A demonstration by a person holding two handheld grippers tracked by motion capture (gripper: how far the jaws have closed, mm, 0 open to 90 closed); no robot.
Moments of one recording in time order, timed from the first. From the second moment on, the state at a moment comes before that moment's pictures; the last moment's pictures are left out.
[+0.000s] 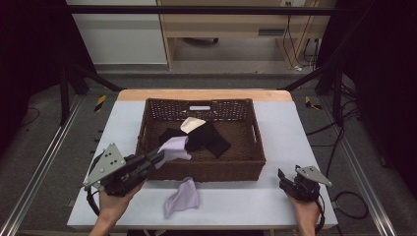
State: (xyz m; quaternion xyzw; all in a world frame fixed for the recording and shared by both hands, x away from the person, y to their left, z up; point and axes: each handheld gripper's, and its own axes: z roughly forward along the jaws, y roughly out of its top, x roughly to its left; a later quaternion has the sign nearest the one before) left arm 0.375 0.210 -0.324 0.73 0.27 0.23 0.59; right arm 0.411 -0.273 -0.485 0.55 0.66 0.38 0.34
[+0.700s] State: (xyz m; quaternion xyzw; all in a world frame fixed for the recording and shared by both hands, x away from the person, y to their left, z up) left arm 0.356 0.224 -0.414 0.79 0.31 0.17 0.50; right arm 0.410 -0.273 -0.484 0.55 0.66 0.38 0.34
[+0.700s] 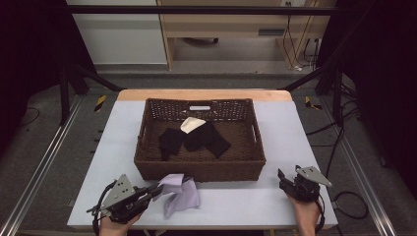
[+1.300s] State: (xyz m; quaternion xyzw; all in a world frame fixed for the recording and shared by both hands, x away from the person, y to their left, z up) left arm 0.381 0.223 -0.460 0.81 0.36 0.14 0.43; right arm 0.410 -0.273 -0.484 0.55 0.66 0.38 0.34
